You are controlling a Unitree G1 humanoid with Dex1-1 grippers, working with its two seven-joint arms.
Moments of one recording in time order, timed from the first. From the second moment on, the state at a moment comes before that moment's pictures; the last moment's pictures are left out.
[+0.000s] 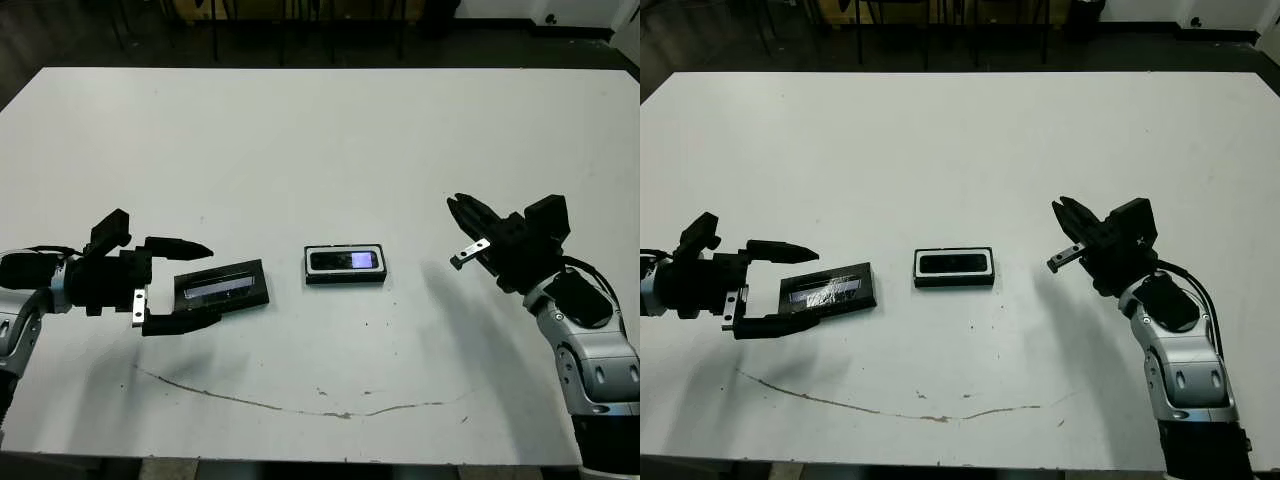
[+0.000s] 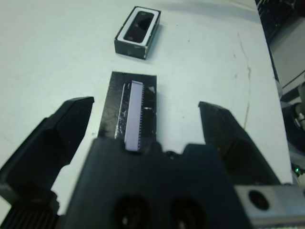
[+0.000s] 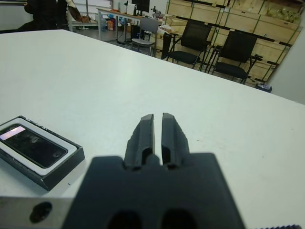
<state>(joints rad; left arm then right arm) -0.26 0.80 -0.04 0.22 -0.37 0.14 -1.40 -0.15 -0.44 -0.05 -0.08 0.20 0.18 0.47</state>
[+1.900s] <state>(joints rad) -0.33 0.76 -0.07 0.46 -0.31 0.16 -1.40 -0.15 -0.44 -0.06 -0.07 0.21 0.17 0.49</state>
